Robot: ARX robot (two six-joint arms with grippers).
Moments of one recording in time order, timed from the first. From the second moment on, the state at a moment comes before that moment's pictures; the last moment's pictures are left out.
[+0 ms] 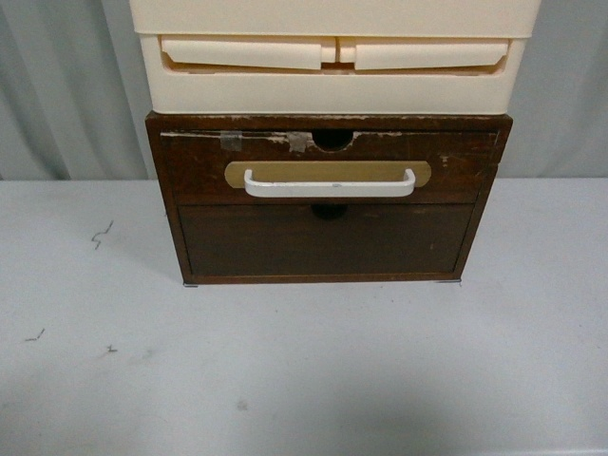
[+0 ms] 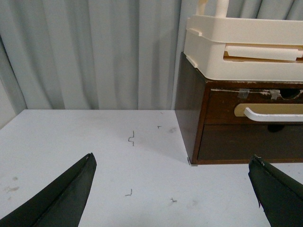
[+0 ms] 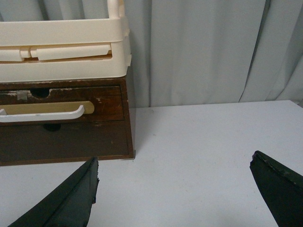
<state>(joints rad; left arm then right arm) 0.00 0.00 0.01 0.00 0.00 -0.02 0.00 0.00 0.01 0.00 0.00 0.00</state>
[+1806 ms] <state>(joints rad) -0.33 2.01 0.77 0.99 0.24 -1.19 0.22 2.17 0.81 1.19 -0.36 1.02</state>
